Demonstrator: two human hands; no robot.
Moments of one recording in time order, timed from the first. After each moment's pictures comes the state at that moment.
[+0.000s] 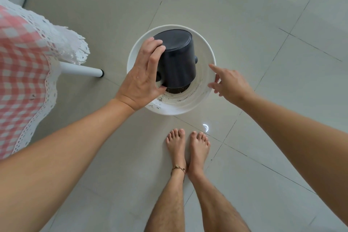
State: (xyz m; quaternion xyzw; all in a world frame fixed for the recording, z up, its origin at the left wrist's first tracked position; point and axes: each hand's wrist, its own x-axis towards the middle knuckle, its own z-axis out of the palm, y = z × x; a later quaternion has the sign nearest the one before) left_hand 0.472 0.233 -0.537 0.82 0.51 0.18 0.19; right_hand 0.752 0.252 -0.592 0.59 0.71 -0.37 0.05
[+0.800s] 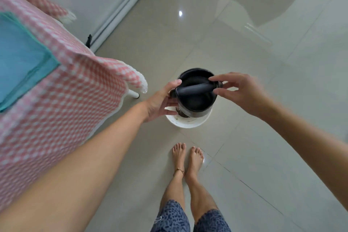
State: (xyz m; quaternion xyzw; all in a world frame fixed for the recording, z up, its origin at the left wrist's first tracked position) left_hand 0.463 0.230 -0.207 0.24 0.60 0.17 0.75; right_hand 0.726 0.288 -0.178 0.51 0.72 -0.45 -0.11
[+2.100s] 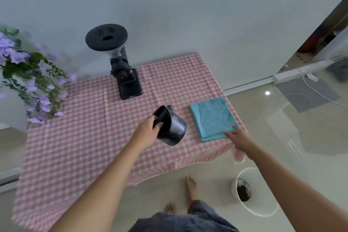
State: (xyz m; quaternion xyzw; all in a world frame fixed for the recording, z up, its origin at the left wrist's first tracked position) left_hand 0.007 -0.057 0.055 0.28 0.88 0.26 0.29; right_hand 0.257 0.194 -0.017 0.54 0.70 -0.46 0.07
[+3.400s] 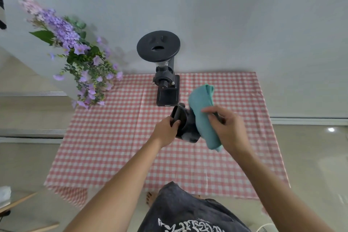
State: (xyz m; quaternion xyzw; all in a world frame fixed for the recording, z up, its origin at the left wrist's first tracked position) left_hand -0.075 -0.018 0.052 0.09 0.89 0.32 0.31; right_hand 0.044 0.158 0.101 0.19 0.80 -0.55 -0.14
